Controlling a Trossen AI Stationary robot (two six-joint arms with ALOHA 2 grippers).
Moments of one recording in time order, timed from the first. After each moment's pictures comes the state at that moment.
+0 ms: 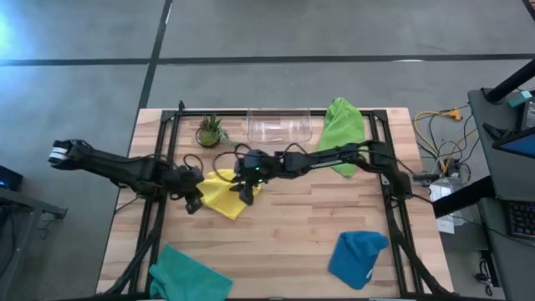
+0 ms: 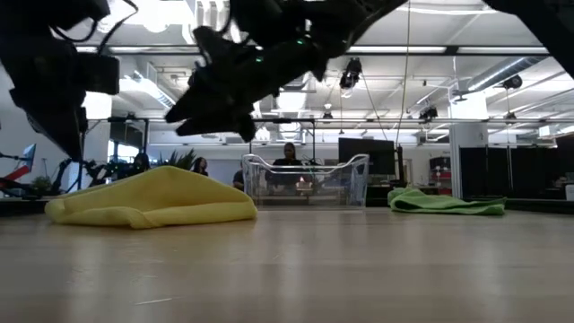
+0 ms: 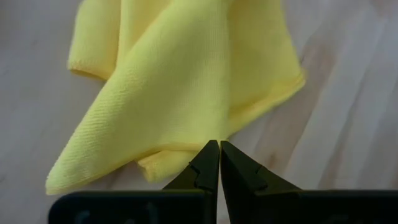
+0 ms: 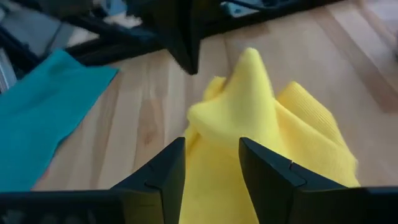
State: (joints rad) left arm -0.18 0.75 0.52 -0.80 -0.08 -0.76; right arm -0.03 2.19 1.66 -0.04 -0.18 0.22
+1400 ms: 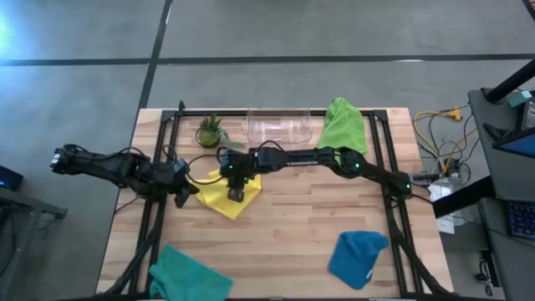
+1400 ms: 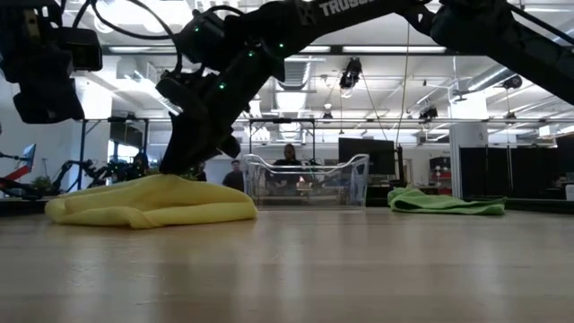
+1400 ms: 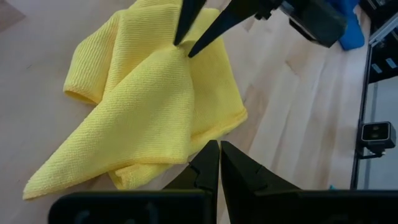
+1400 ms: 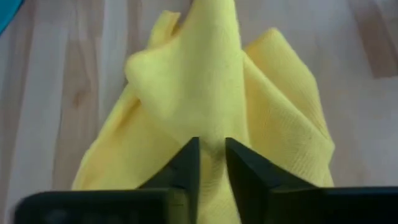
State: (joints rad) left arm -0.19 0.51 0.50 -0.83 -0.09 -0.85; right arm -0.05 2.50 2.24 -0.65 -0.15 0.10
